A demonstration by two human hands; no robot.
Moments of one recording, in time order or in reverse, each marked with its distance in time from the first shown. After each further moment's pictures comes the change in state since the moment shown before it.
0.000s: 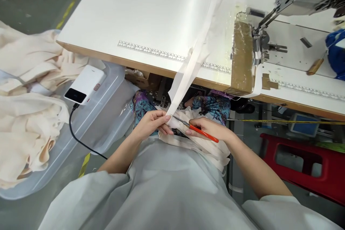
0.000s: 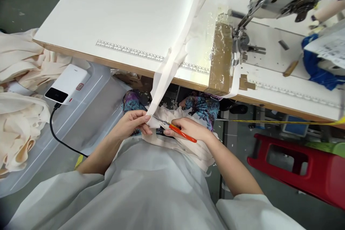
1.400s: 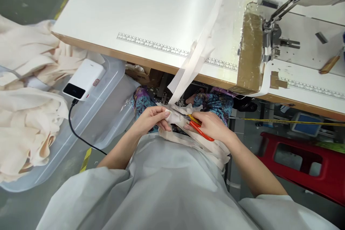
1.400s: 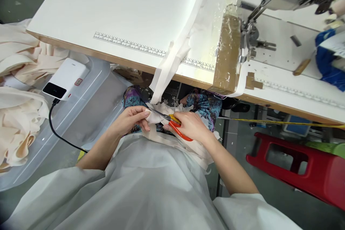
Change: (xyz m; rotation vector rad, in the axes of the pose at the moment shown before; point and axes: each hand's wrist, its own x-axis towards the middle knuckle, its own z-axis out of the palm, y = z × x) left_hand 0.005 -0.003 -0.011 0.014 -0.018 0.014; right_hand 0.003 -0.002 0.005 -0.391 0.244 0.078
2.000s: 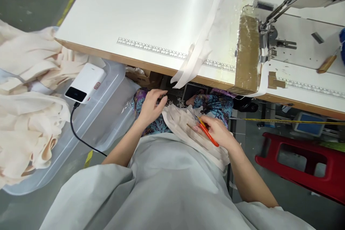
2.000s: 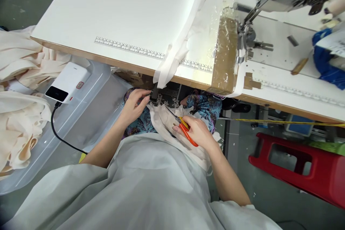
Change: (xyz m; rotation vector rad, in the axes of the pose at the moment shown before) left_hand 0.045 -0.002 -0.019 0.879 0.525 0.592; right_hand -0.025 0.020 0.019 0.210 0.150 0.100
